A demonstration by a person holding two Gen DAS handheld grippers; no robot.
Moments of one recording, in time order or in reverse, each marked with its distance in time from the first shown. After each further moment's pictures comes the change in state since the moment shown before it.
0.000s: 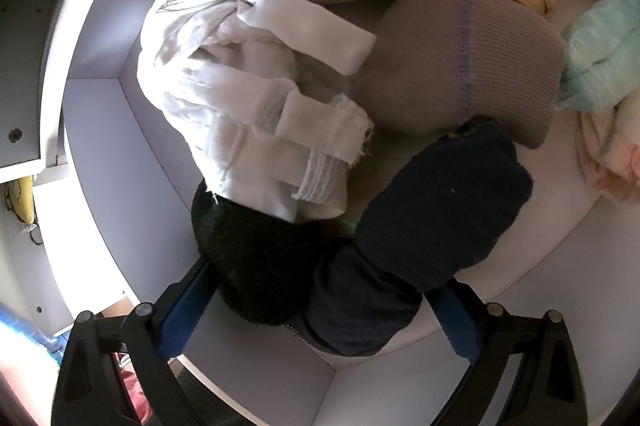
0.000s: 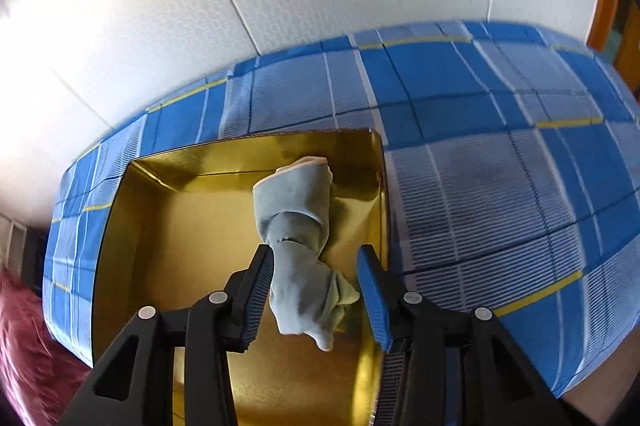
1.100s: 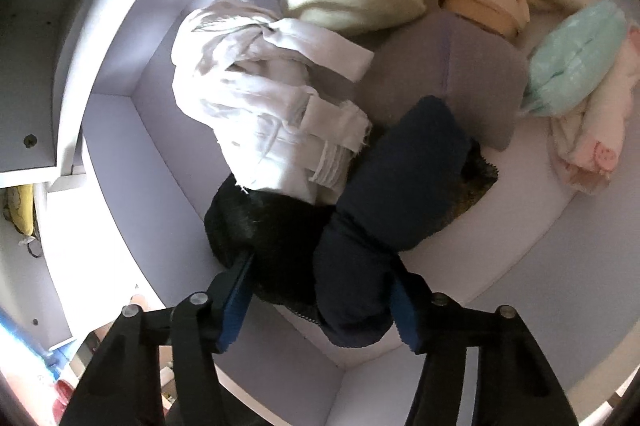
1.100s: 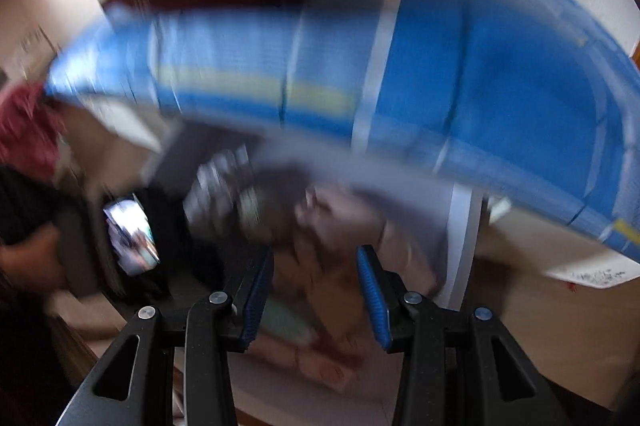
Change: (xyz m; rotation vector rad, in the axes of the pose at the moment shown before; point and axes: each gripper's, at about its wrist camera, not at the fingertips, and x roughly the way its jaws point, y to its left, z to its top) left arm -0.023 0.025 -0.029 0.011 -0.106 -0.037; right arm 0.026 -0.067 -0.278 -0.449 0.223 0.052
